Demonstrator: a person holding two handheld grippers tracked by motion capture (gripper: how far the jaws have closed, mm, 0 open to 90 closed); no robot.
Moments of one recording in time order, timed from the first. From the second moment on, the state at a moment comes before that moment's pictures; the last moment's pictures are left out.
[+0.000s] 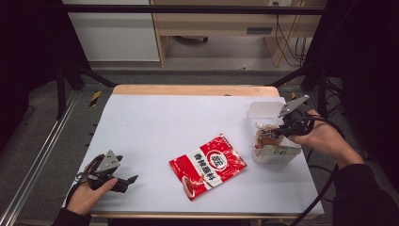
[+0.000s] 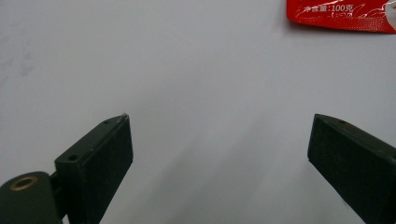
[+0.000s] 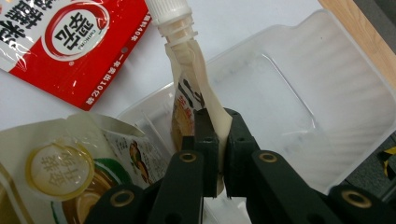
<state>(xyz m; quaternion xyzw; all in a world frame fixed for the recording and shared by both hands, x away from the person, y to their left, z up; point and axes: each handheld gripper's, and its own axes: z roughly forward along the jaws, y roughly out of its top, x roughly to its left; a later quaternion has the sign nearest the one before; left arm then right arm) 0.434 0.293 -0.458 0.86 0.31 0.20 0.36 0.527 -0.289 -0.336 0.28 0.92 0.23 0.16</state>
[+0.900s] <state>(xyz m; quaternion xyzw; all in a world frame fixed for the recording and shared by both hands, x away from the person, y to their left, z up) 0.432 0.290 -0.458 0.86 0.30 0.20 0.35 0.488 -0.257 -0.288 0.26 0.89 0.29 0.23</state>
